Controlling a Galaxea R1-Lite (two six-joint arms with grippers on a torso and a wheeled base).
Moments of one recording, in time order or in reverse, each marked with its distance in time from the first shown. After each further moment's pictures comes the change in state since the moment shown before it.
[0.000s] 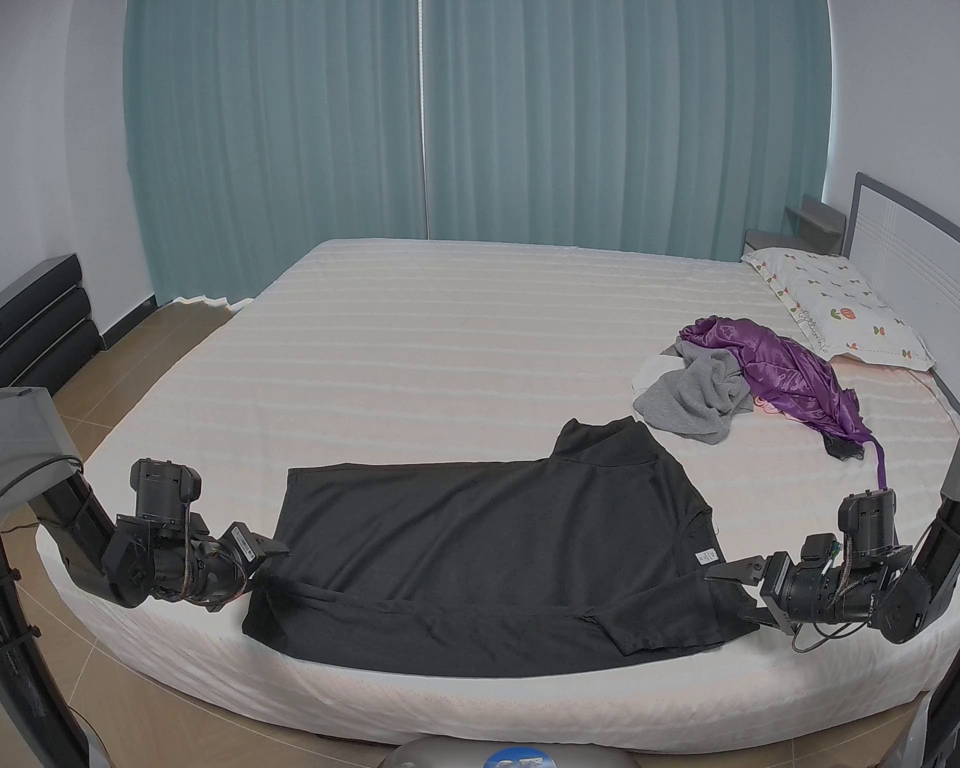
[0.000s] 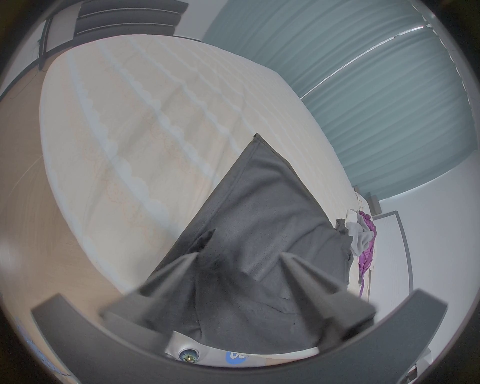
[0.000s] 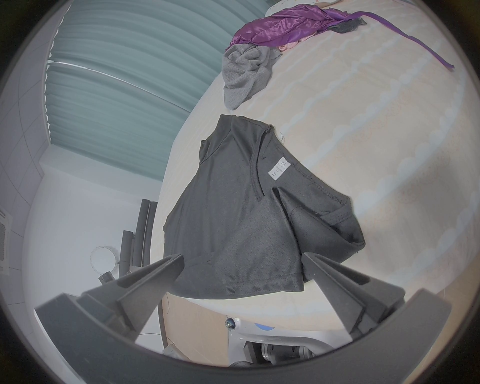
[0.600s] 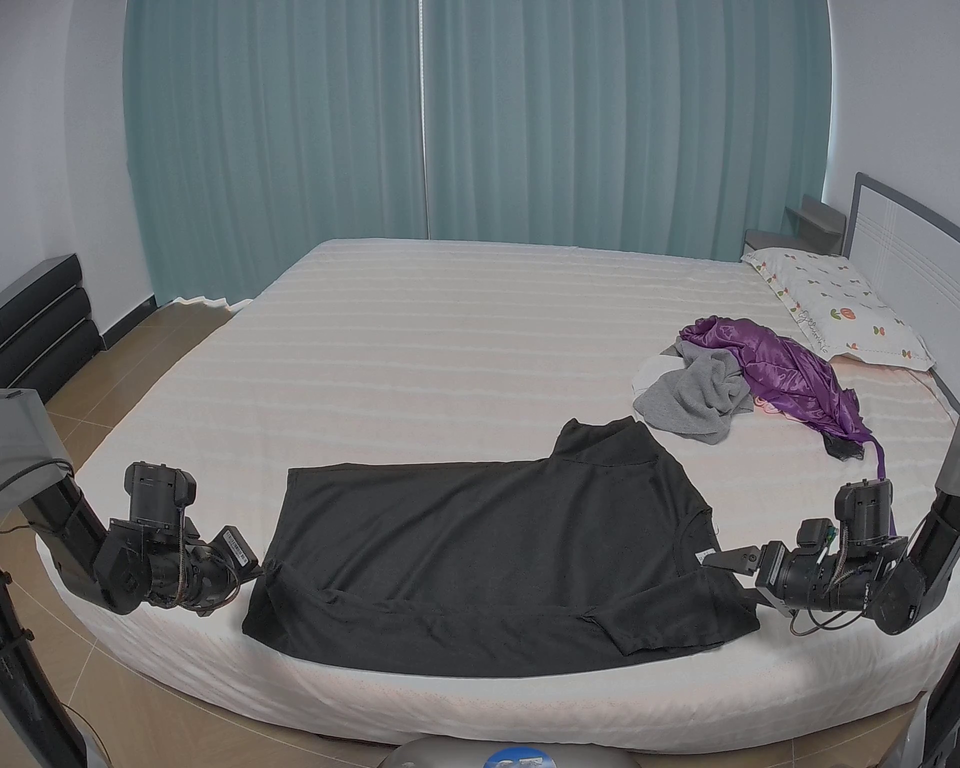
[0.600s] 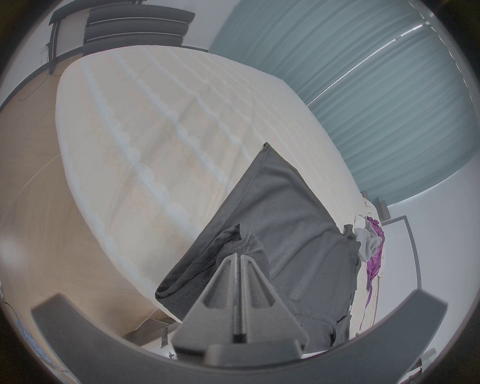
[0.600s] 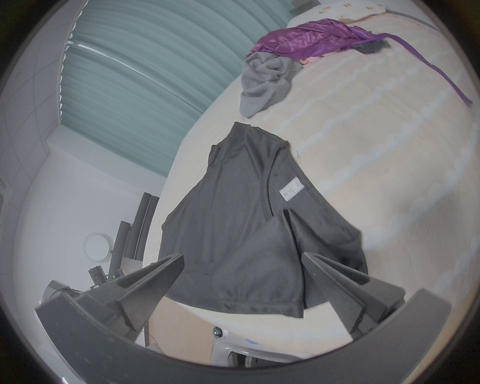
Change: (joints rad) left arm -0.001 -0.036 0.038 0.002 0.085 -0.008; right arm -0.001 0.021 -0.048 -0.019 -0.015 -0.099
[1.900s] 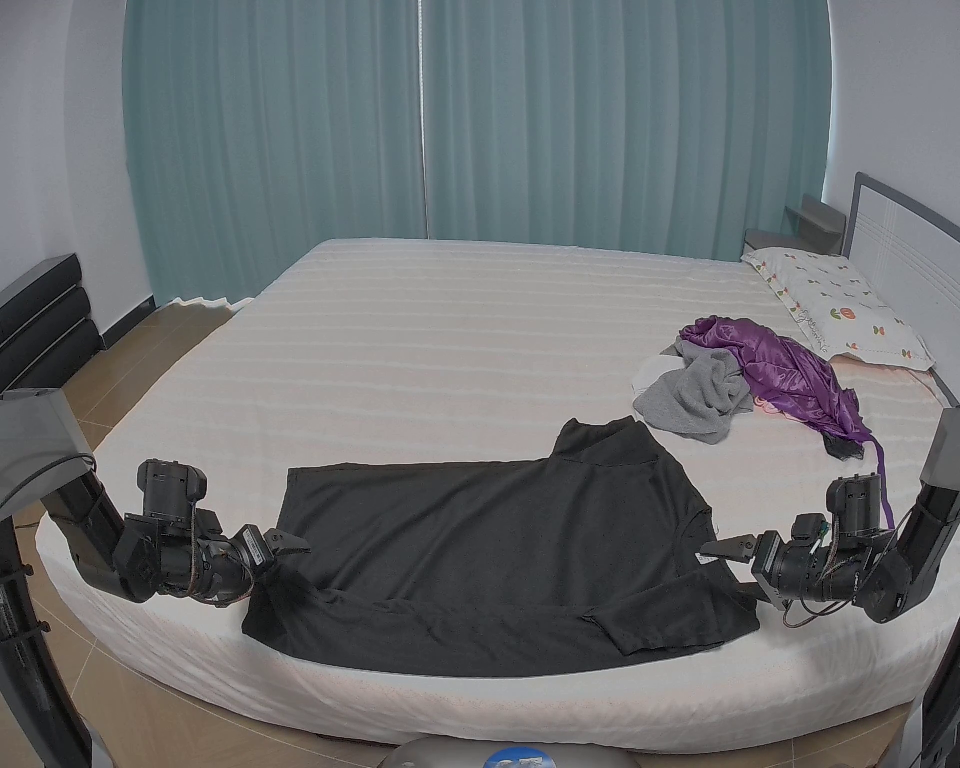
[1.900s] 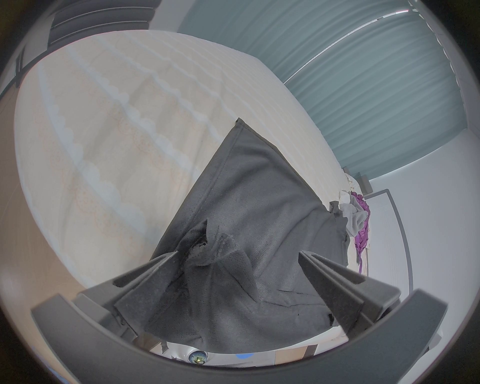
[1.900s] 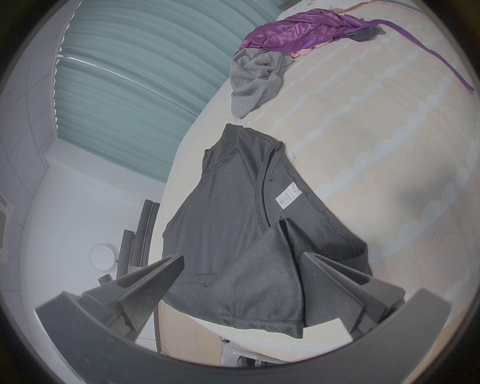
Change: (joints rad) left arm 0.016 0.098 -0.081 -0.013 -0.188 0.123; right arm -0.030 0.082 -0.077 -0.004 0.038 0.047
